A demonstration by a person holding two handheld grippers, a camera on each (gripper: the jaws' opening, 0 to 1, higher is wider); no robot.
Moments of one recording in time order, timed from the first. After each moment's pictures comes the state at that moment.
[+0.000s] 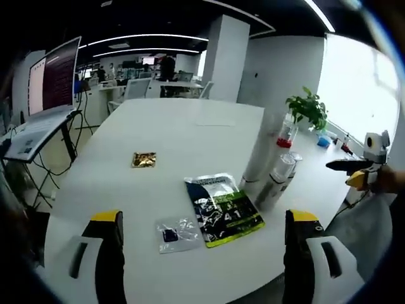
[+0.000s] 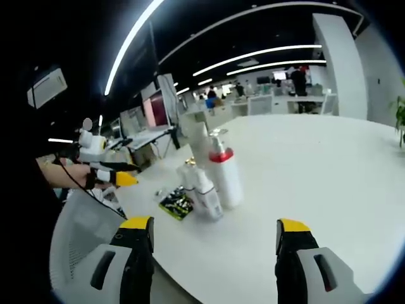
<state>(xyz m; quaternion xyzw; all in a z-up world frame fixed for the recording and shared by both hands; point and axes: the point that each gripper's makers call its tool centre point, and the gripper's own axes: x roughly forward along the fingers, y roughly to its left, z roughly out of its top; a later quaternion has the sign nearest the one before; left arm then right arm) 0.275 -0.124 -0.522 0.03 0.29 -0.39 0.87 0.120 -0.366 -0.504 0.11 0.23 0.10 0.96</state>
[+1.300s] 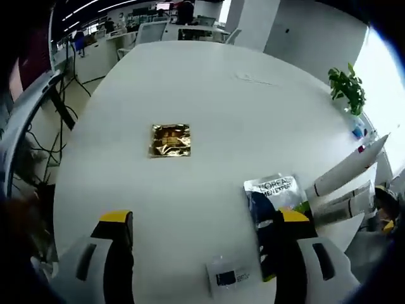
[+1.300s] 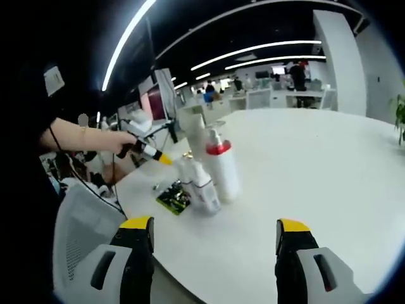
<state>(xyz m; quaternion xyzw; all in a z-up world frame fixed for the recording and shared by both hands) 0.410 -0.136 -0.587 0.09 0.48 -0.30 0.82 0.118 -0.367 -0.512 0.11 0.25 0.09 0.96</state>
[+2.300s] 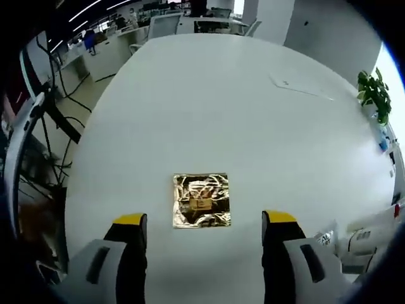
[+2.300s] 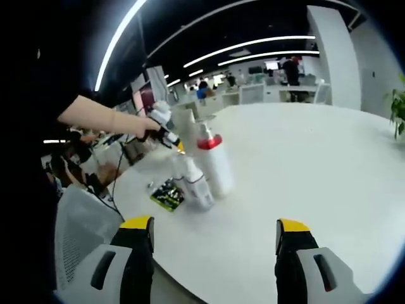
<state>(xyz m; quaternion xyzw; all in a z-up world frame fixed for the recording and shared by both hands) 0.484 -0.164 -0.593 0.13 0.49 -0.24 0.83 0.115 -0.373 -0.517 0.11 0.27 0.07 0.95</state>
